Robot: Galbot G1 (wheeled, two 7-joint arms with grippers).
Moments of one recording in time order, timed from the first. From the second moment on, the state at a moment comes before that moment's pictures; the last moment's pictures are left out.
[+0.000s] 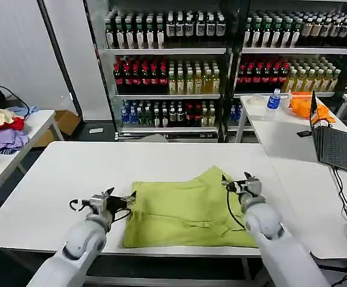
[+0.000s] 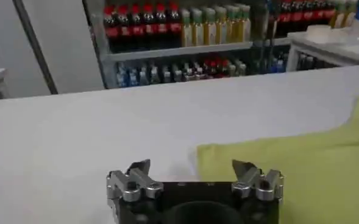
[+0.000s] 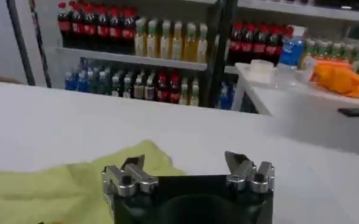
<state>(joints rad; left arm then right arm) 0.94 -1.07 -0.17 -1.72 -0.57 0.57 -0.27 -0.72 1.18 0.13 1.51 0.51 -0.57 0.29</state>
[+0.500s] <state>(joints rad) 0.77 -1.12 -0.07 -1.50 -0.57 0.58 -0.26 -0.53 1.28 0.03 1.22 0.57 -0.58 0.26</state>
